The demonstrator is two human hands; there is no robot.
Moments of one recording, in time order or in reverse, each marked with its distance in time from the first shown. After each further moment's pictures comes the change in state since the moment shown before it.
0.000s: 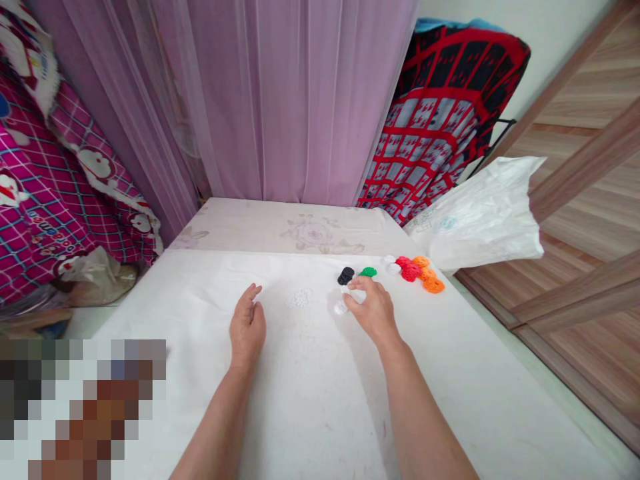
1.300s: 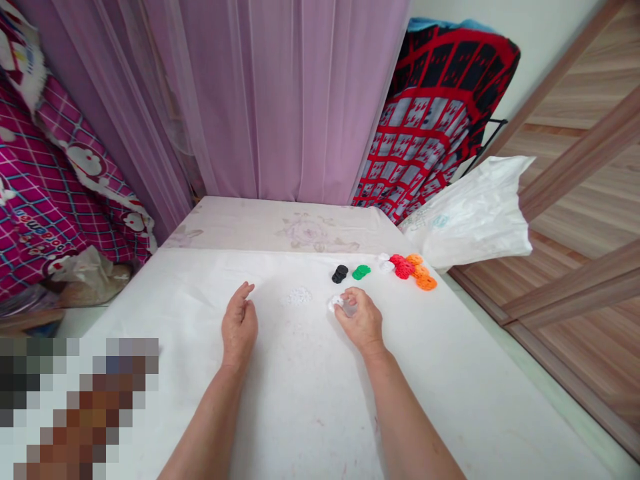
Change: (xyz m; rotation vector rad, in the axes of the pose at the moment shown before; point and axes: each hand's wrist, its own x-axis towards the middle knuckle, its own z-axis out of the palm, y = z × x) left_hand 0.001 0.000 -0.002 0.006 0.009 0.001; right_hand -0.029 0.021 0.023 0.072 0.146 -0.027
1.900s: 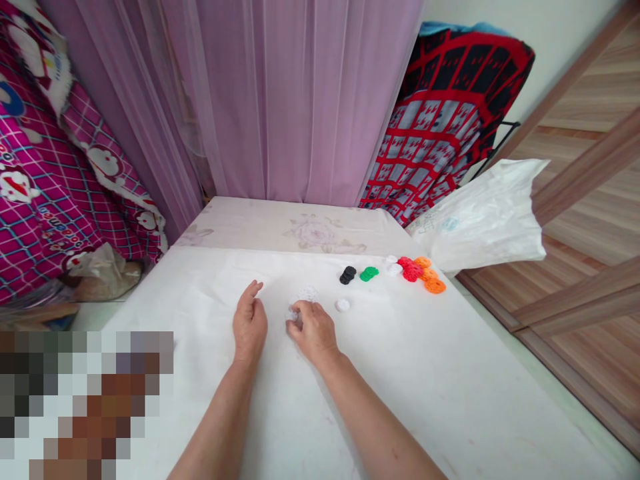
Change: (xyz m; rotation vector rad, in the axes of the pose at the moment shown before) left_hand 0.000 0.004 0.002 -0.012 0.020 -0.005; right_hand -0.030 -0.095 0.052 -0.068 -0.336 -0.180
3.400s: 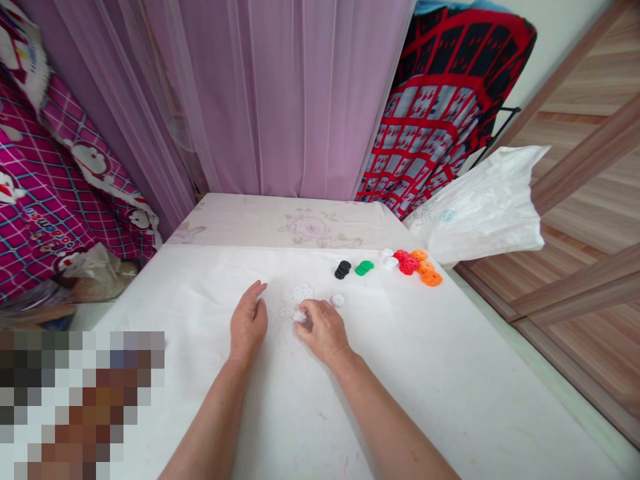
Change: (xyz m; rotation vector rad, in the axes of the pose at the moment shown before) left_hand -0.002 0.003 -0.003 0.201 -0.183 0.125; right_hand -0.009 0.032 -0.022 0.060 0.031 -0.045
